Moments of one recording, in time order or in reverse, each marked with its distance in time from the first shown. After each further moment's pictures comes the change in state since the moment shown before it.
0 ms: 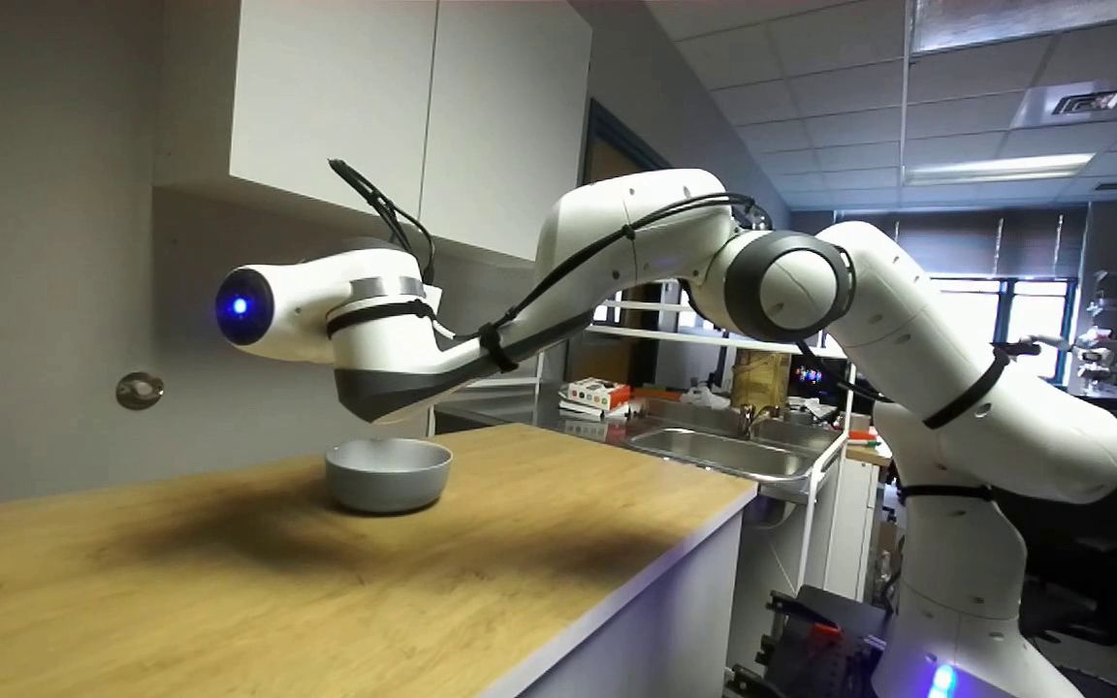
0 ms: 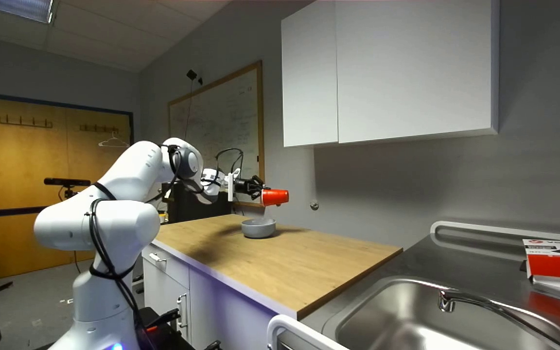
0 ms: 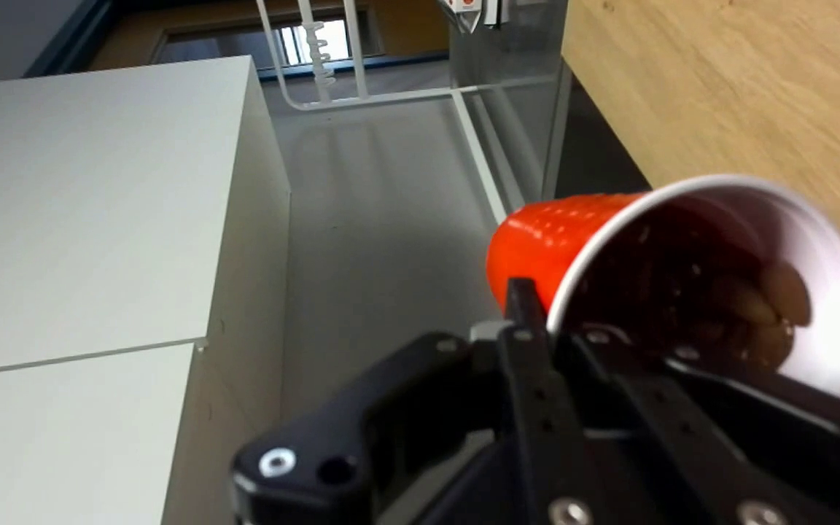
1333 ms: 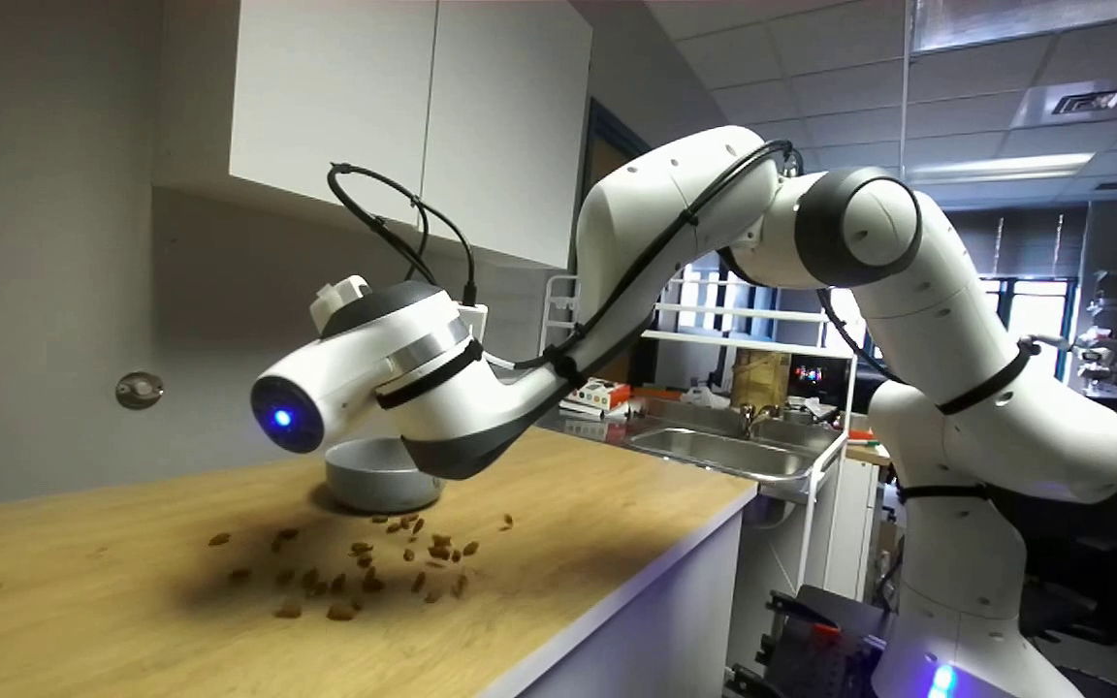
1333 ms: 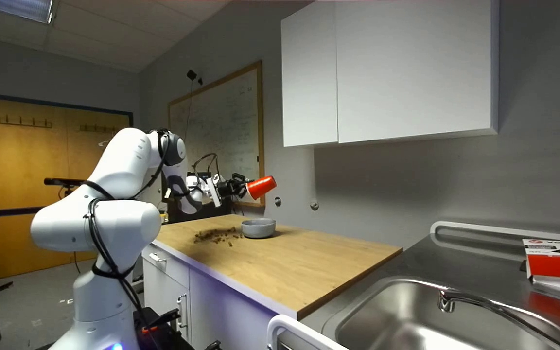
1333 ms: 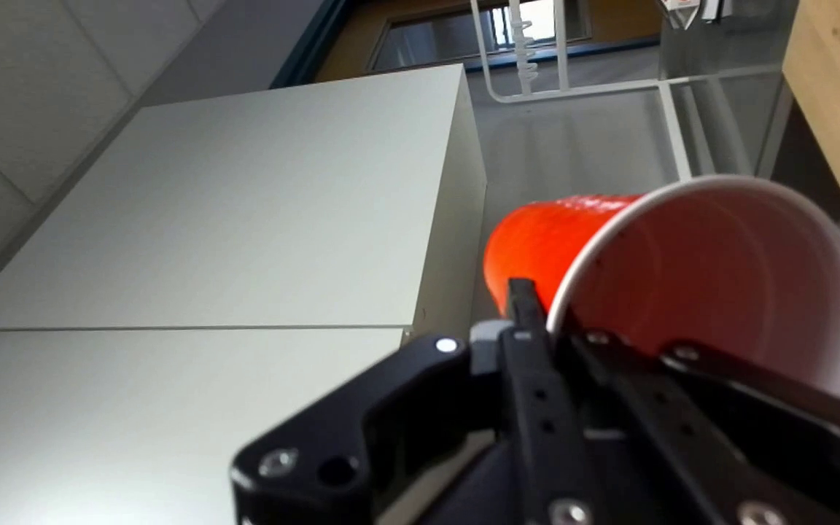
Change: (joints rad) arm 0.103 -0.186 0.062 -0.428 -0.284 -0.252 0.216
